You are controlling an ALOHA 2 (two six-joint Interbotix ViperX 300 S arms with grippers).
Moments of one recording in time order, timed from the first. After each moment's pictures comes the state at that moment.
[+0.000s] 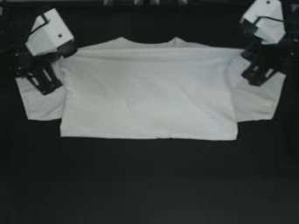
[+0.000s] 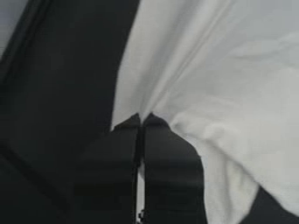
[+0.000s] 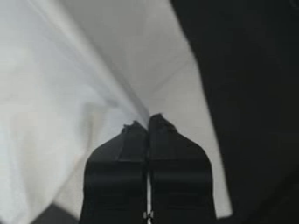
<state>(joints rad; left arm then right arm) 0.34 -0.42 0.62 0.57 1.02 -0.50 -0.44 -0.47 0.68 -0.41 0.96 0.48</state>
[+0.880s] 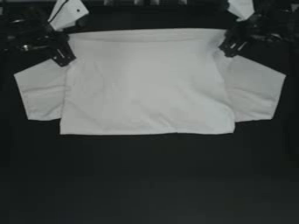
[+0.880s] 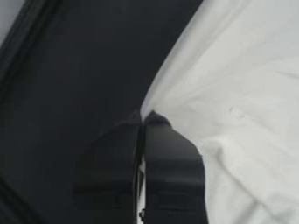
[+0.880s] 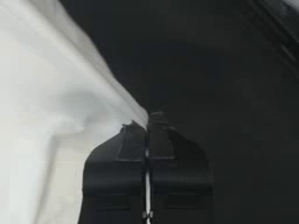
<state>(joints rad) 0.69 -0.13 0.66 0.59 0.68 -0.41 -0.75 -0.13 0.68 -0.46 0.60 0.44</state>
